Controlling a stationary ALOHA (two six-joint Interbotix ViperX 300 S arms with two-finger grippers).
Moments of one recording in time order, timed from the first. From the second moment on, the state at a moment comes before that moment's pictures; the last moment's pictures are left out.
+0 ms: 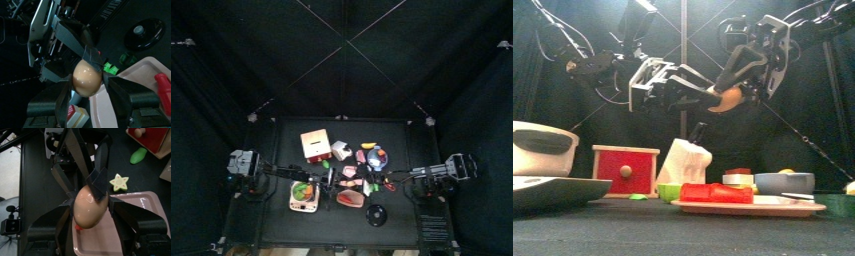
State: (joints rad) left arm -0.02 0.13 0.71 0.12 -0.71 0.76; right arm 0.02 -0.25 0.80 -0.44 0.01 0.82
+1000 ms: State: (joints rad) left arm -0.02 0.13 0.73 0.10 -0.71 0.76; right arm 0.02 -0.25 0.81 -0.42 0.04 0.82
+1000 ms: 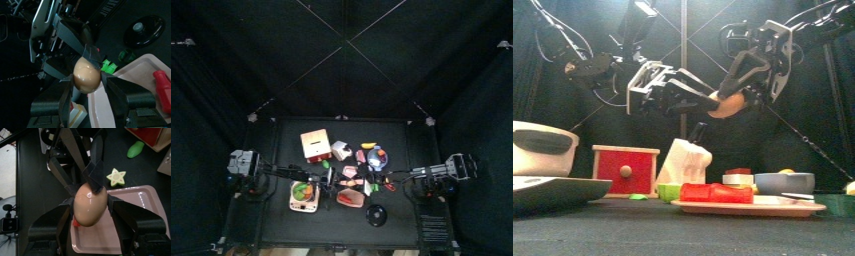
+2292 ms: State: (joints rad) left arm -0.04 0.16 0.69 0.12 -0.82 0.92; right arm 0.00 -0.37 0.91 -0.42 -0.16 0.82
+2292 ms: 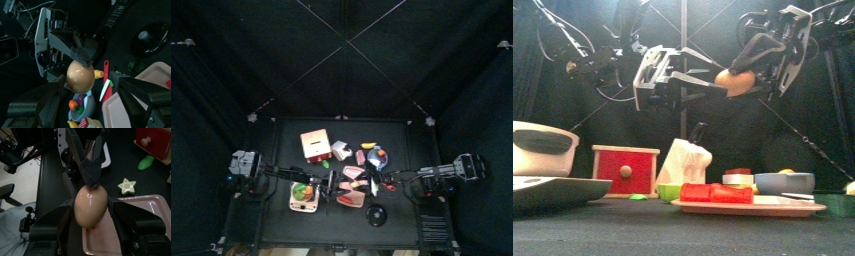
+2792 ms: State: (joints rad) left arm -0.03 0.19 0.65 0.12 -0.83 0.97; right arm 0.00 -0.37 0.91 -0.42 -0.17 0.82
